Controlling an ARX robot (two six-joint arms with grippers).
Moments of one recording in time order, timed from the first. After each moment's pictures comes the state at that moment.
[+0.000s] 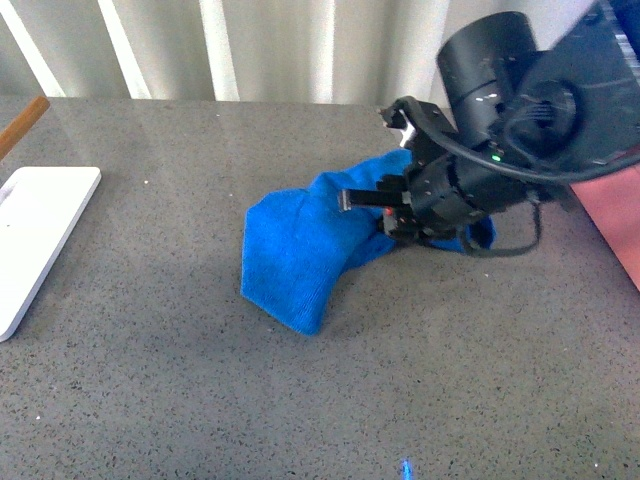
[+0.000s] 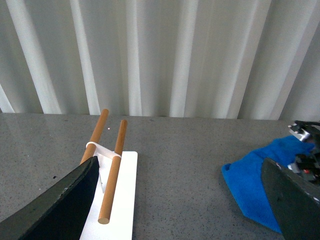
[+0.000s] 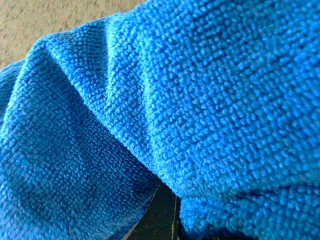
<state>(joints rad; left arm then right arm) 0.00 0.00 0.02 0.00 0.00 0.00 0.33 2.26 1.21 0.11 -0.21 0.20</state>
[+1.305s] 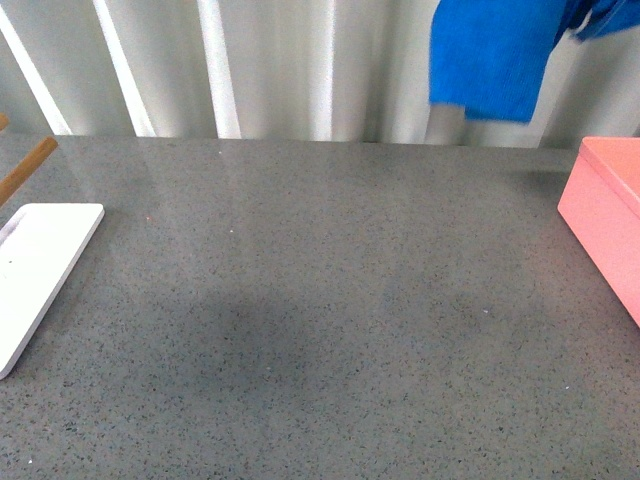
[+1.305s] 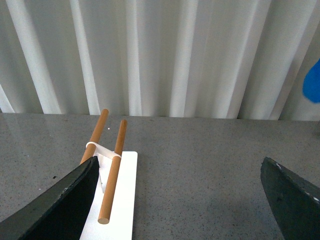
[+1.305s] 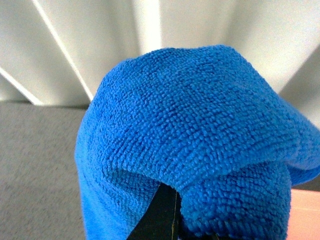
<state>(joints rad) 0.00 0.00 0.02 0.00 0.00 0.00 0.10 1.83 1.55 -0.18 0.01 -0.02</state>
